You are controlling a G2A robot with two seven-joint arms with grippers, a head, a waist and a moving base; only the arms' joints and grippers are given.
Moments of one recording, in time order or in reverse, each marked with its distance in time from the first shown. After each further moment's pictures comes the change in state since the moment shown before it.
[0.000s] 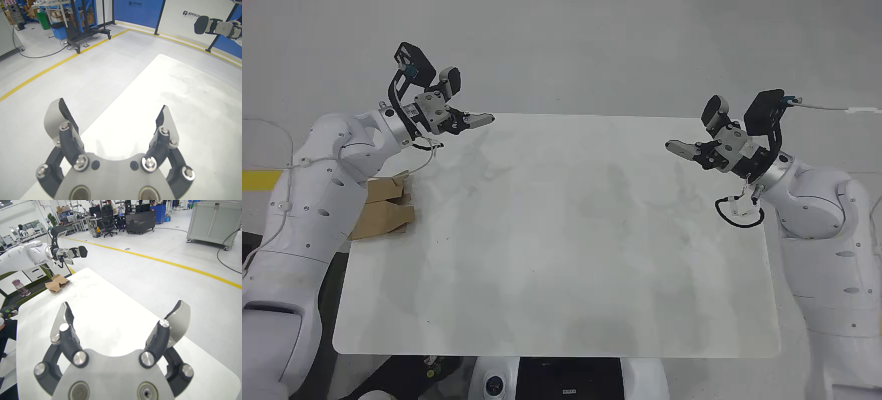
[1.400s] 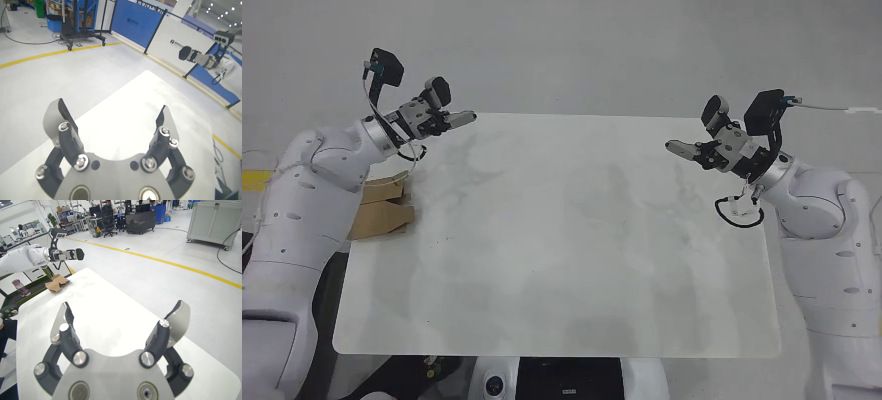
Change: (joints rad) left arm 0.060 0.029 -0.094 0.045 -0.489 -0.073 -0.306; right arm 0.000 0.000 0.000 0.000 0.000 0.000 0.000
